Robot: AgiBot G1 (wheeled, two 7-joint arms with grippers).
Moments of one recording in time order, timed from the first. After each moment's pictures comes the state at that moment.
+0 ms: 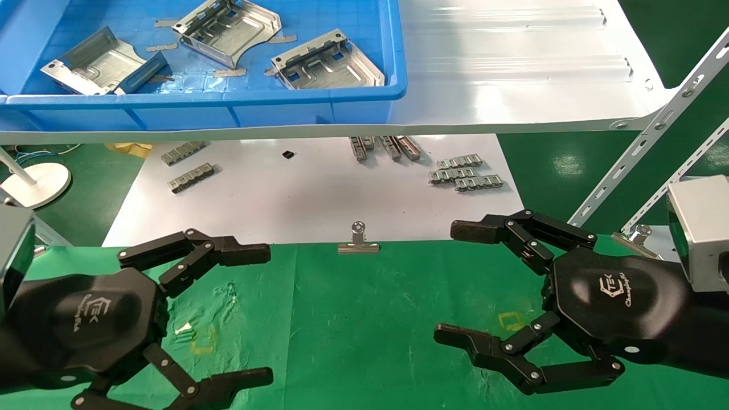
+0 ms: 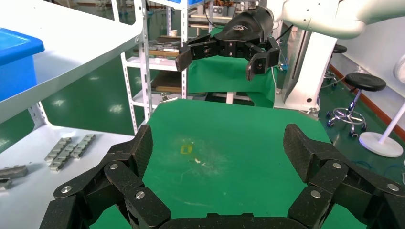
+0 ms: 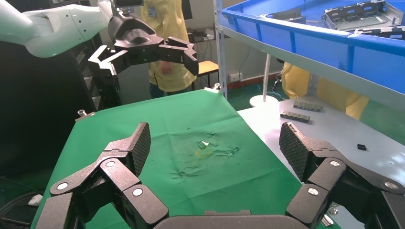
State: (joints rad) left arm -1.08 0.61 0.28 -1.28 0.73 1.50 -0.19; right arm 1.07 -0.55 -0.38 1.22 -0.63 -1.42 0.12
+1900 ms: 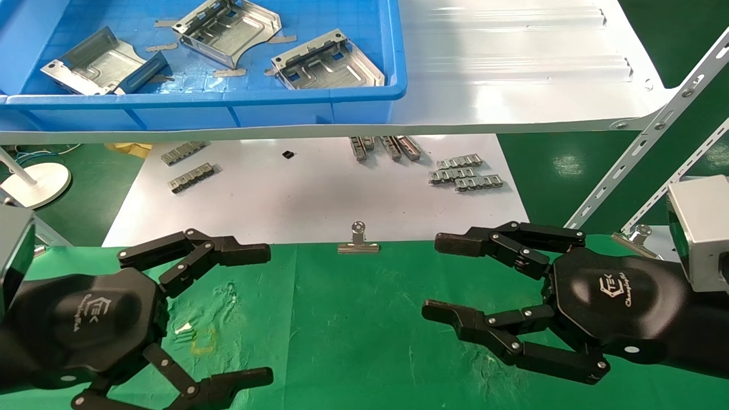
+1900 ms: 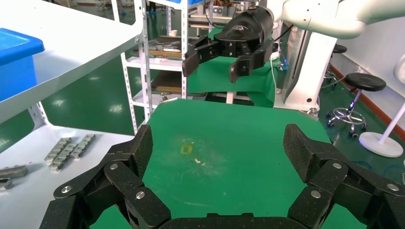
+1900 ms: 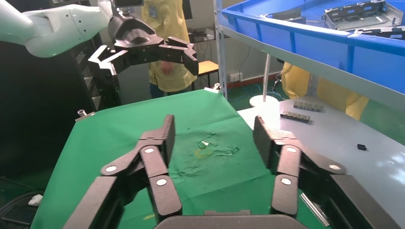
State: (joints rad) left arm -1.08 0.61 0.28 -1.28 0.73 1.50 -0.19; right arm 1.07 -0.55 -0.38 1.22 -0.63 -1.42 0.12
